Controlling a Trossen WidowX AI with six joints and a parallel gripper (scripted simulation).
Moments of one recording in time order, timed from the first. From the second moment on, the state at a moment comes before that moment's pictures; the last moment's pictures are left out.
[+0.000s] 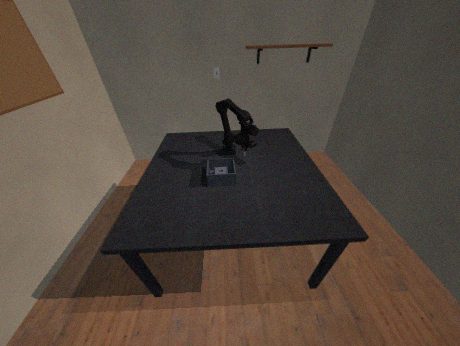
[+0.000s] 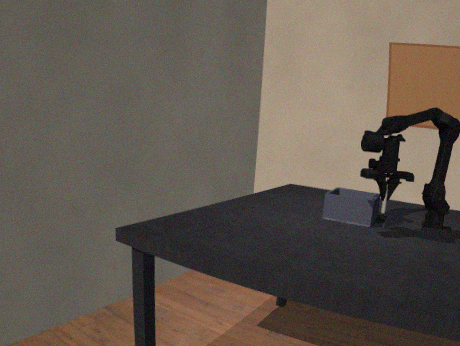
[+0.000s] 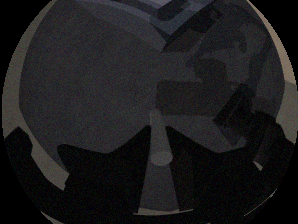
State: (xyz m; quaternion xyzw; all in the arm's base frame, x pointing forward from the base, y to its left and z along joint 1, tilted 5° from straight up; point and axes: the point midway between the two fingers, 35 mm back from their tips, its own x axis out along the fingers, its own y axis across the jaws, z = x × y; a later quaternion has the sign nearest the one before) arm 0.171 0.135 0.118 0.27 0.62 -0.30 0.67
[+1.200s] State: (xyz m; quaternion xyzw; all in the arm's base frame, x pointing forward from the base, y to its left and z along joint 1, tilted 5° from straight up) arm 0.237 0.071 0.158 0.27 0.62 -0.29 0.68
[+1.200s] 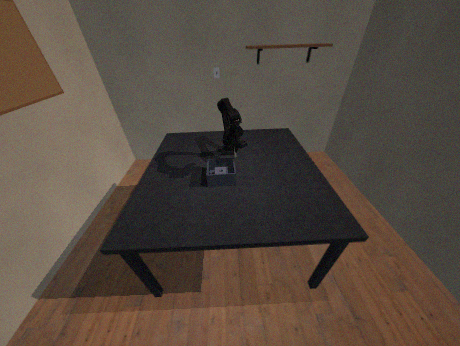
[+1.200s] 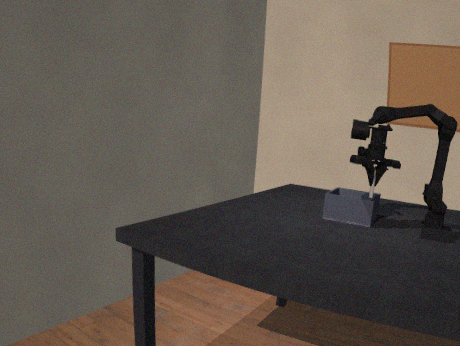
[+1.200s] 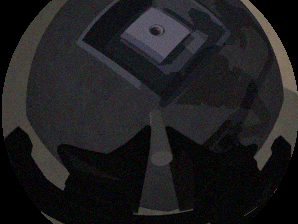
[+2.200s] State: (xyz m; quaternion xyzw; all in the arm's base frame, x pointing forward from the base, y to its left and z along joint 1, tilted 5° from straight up) arm 0.281 0.033 0.170 0.28 0.62 -0.31 0.67
